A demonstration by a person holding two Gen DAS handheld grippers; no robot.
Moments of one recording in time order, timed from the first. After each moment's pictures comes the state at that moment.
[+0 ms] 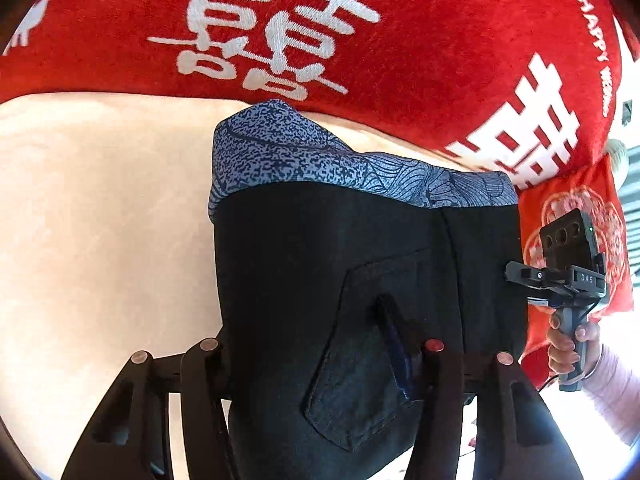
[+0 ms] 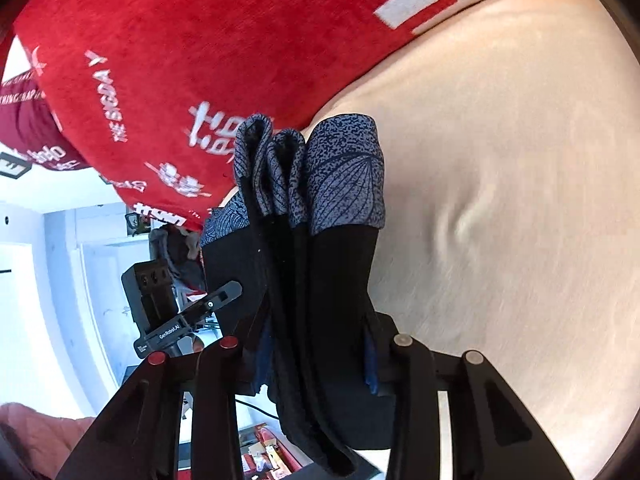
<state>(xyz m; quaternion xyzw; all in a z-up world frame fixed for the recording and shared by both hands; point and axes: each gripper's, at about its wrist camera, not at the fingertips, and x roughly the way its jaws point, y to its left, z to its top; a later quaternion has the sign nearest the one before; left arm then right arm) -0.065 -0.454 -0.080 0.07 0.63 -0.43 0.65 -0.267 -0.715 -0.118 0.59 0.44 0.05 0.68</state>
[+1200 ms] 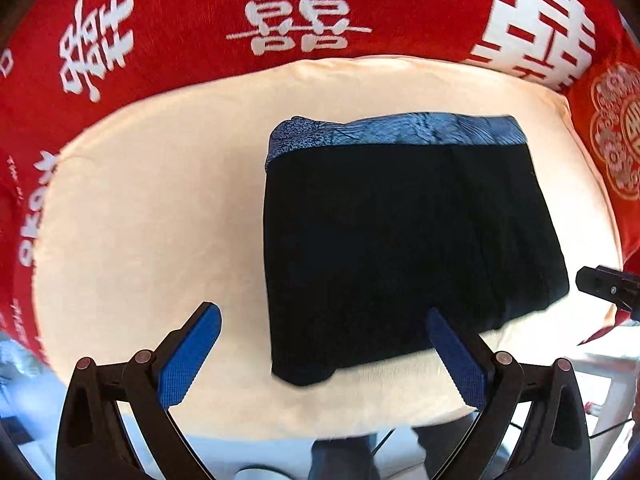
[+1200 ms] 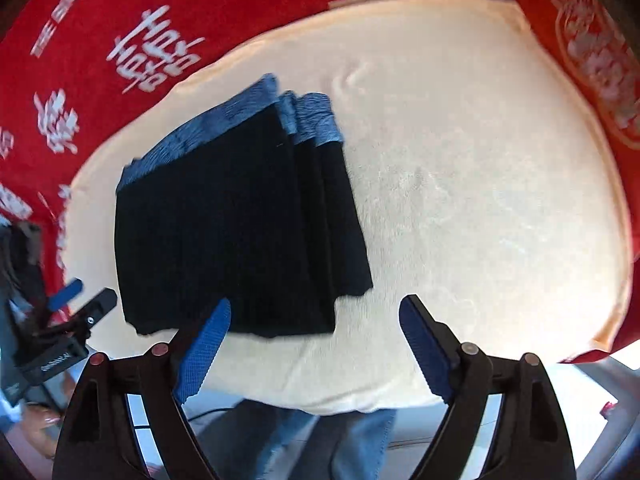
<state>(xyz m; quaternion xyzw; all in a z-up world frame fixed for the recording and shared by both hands) -0.171 -0.356 -0.045 0.27 0.55 -0.33 0.71 -0.342 -0.544 -0.051 0.38 0.56 -0.24 0.69</state>
